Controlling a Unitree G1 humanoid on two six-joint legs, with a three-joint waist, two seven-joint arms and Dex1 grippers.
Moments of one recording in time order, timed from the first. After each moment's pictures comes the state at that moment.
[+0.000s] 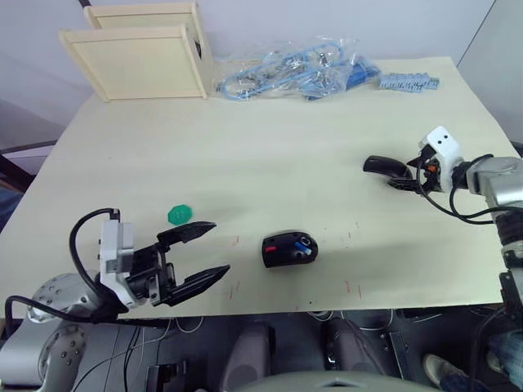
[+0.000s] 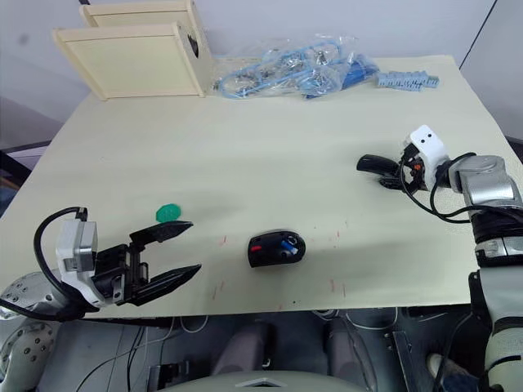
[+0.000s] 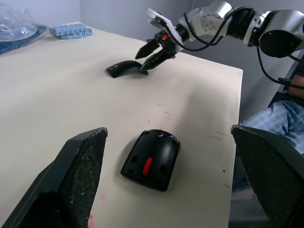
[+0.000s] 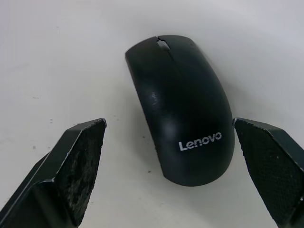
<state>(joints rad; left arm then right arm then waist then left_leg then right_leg) 0.27 0.70 0.41 -0.48 -0.80 0.34 -1.18 -0.84 -0.74 0.14 0.69 0.13 0.43 1.00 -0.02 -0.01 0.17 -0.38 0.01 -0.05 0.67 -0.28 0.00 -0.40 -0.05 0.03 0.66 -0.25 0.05</state>
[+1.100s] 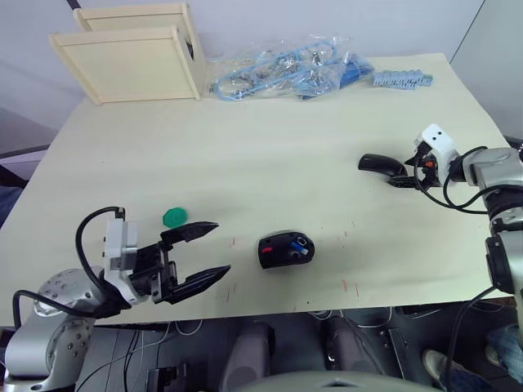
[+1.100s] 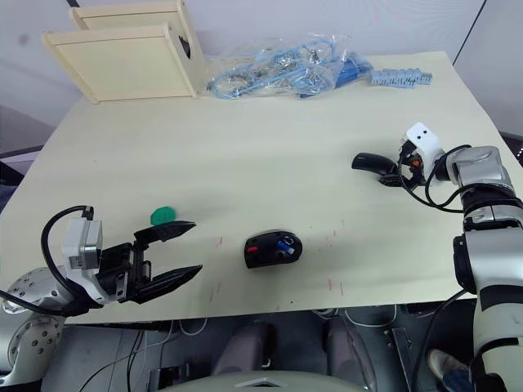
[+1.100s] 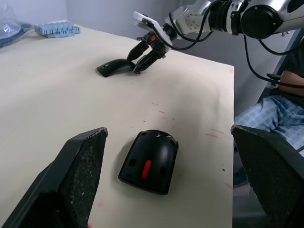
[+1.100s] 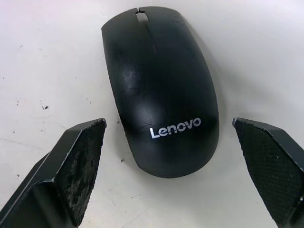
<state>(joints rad) 0.24 0.70 0.38 -0.43 -0.78 0.32 -1.22 -1.08 -0.67 0.14 1.18 -0.04 0.18 1.10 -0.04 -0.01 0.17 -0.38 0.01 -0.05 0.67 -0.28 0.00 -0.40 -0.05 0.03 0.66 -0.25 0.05</state>
